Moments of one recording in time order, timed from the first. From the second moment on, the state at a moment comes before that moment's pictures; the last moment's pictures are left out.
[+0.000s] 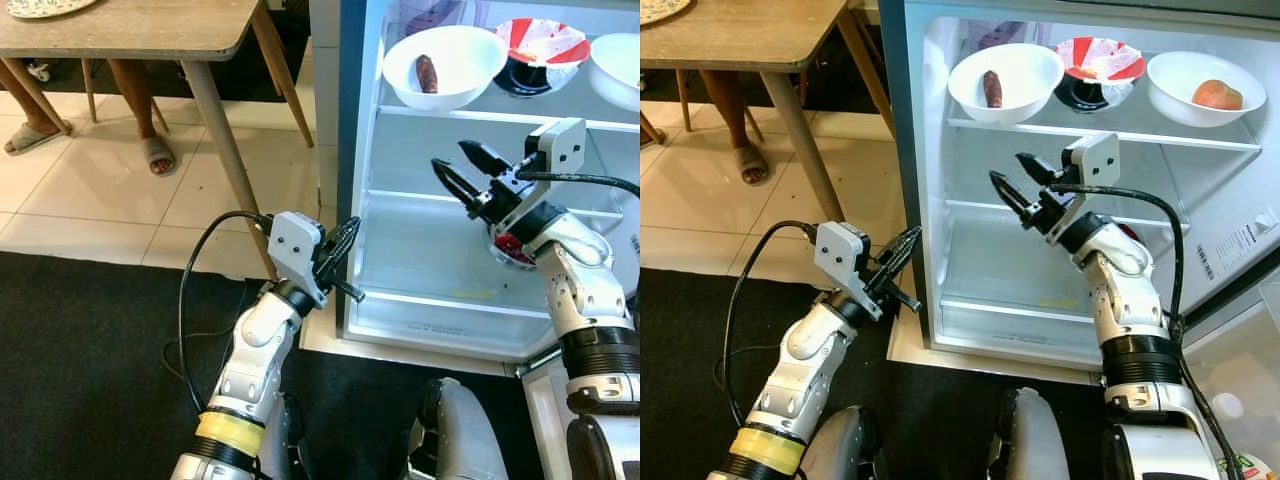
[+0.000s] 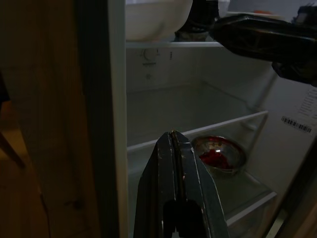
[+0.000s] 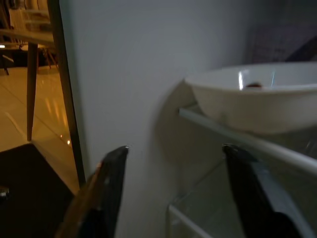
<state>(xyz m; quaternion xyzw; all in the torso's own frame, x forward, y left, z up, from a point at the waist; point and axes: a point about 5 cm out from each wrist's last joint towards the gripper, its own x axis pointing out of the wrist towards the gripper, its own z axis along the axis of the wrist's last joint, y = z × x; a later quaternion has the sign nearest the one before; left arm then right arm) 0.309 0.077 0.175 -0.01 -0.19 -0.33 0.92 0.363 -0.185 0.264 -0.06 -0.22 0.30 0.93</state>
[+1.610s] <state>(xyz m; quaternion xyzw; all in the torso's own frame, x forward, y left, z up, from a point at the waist) 0.305 0.068 0.185 0.00 -0.21 -0.36 0.91 0.372 -0.160 0.362 -0.21 -0.28 0.39 0.85</state>
